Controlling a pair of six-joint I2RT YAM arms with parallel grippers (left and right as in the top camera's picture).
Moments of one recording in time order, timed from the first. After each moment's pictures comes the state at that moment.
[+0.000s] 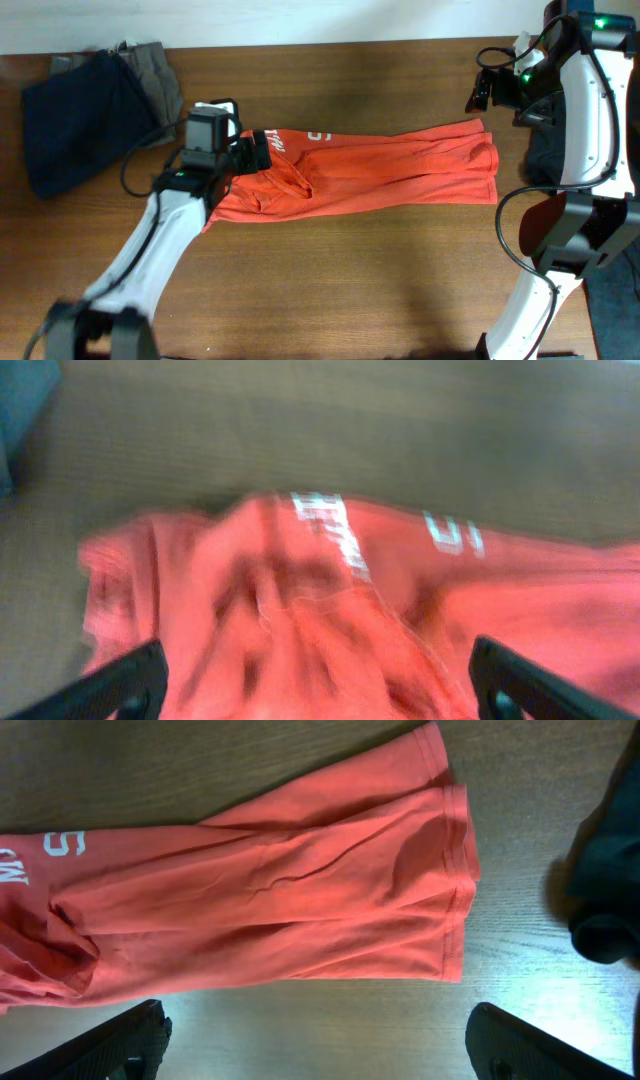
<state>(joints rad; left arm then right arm) -0.19 1.54 1.07 -0.34 0.04 -0.29 -0.19 2.17 2.32 -1.59 -0.25 0.02</state>
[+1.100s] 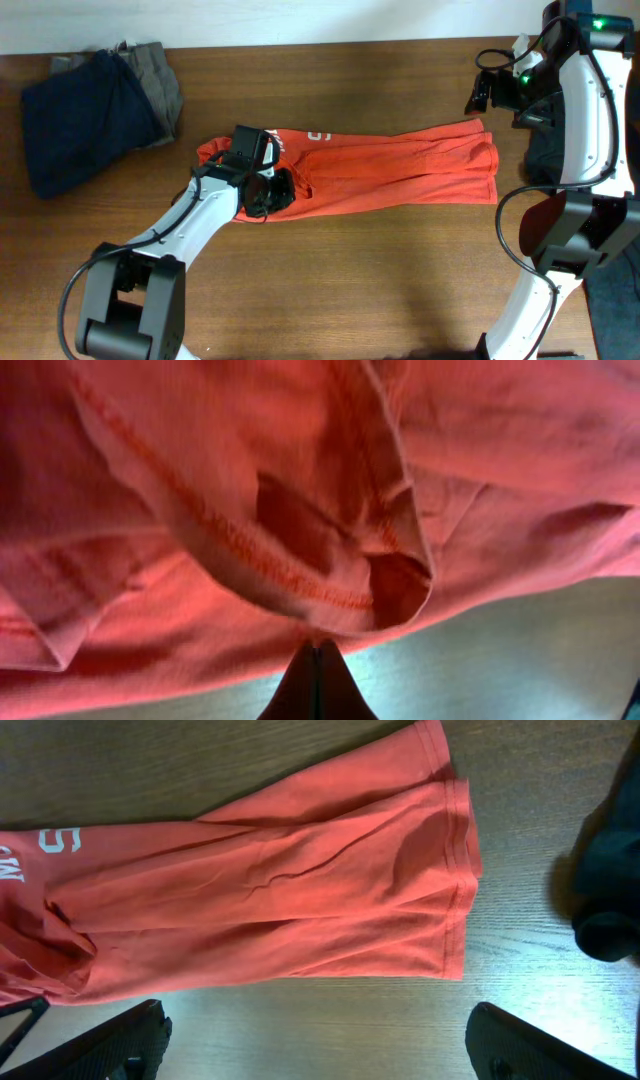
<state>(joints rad) -0.31 1.76 1.09 -0.52 0.34 -0.56 -0.19 2.17 2.30 -1.58 -0.25 0.02</state>
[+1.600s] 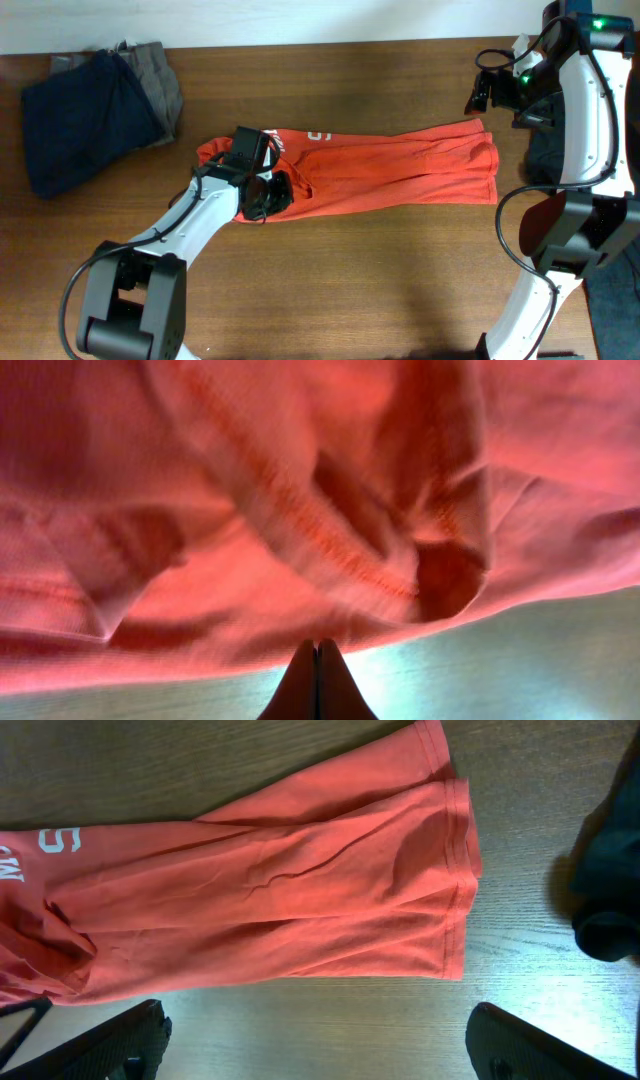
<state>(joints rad) -0.31 1.76 1.09 -0.55 0.30 -0.57 -0.19 2.17 2.30 -1.58 -0.25 0.02</state>
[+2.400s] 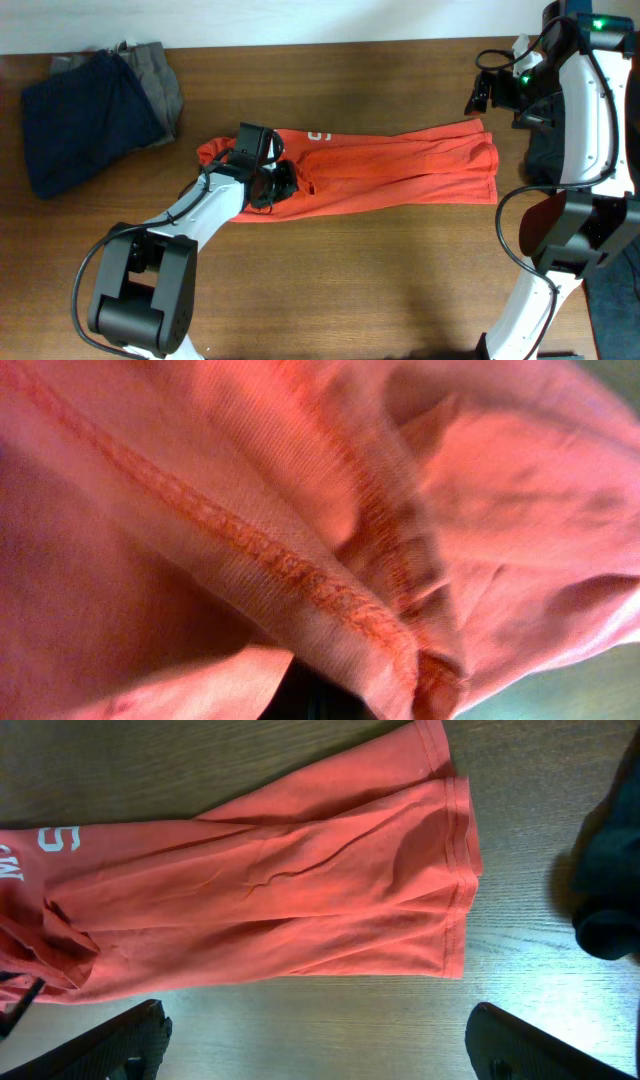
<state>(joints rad) -0.31 1.84 1.09 -0.35 0.30 -0.61 -0.19 2.17 2.30 -1.58 -0.25 0.02</state>
